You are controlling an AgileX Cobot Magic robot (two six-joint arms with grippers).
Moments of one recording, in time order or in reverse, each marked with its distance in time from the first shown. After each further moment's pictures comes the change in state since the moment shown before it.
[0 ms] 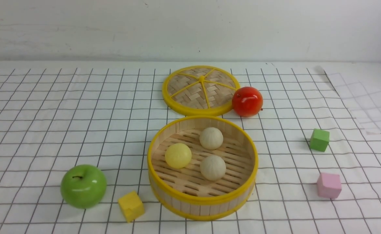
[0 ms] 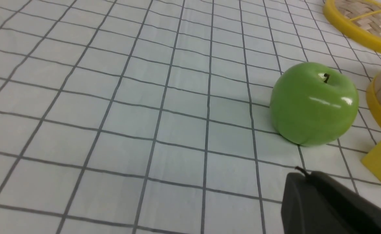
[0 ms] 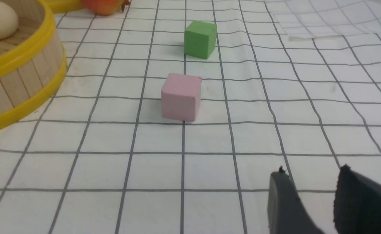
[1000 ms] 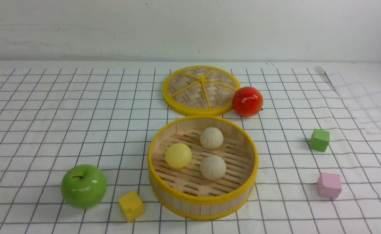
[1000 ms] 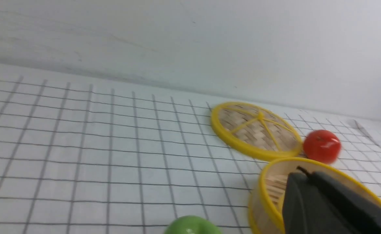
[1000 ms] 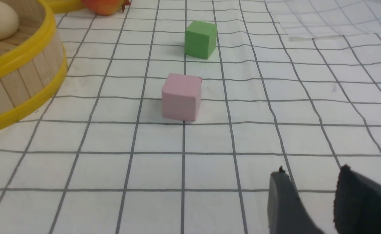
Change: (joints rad) right arm 0.000 0.000 0.000 0.000 0.001 0.000; left arm -0.122 0.240 -0.319 0.008 -0.192 -0.004
